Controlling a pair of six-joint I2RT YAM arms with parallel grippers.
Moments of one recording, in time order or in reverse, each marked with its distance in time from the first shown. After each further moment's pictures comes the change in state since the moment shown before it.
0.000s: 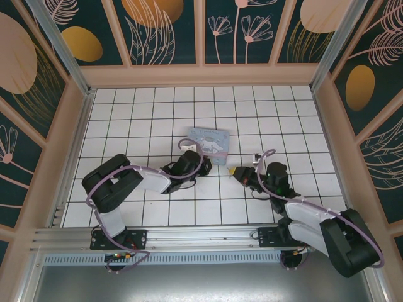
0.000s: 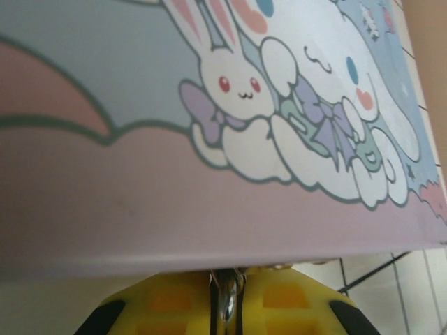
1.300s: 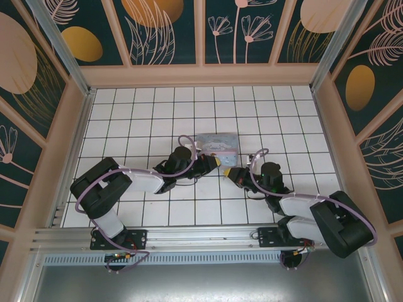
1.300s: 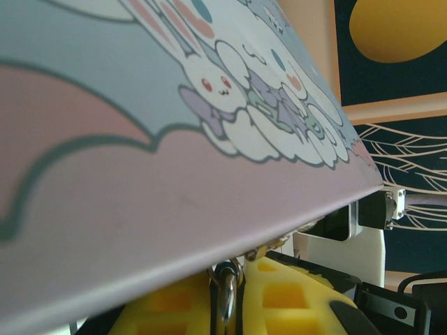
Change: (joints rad) left arm 0.032 -0.096 -0.048 0.161 0.349 -0.223; right arm 0.069 0.176 0.029 0.169 0.014 0.079
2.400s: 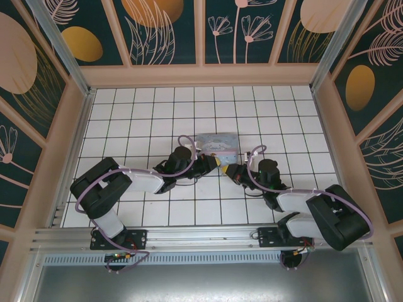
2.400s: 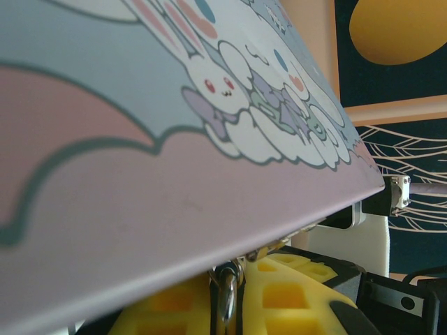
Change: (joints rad) left arm 0.000 0.000 0.000 0.000 -0.001 -0.008; right arm 0.013 0.061 0.045 0.024 0.021 0.018
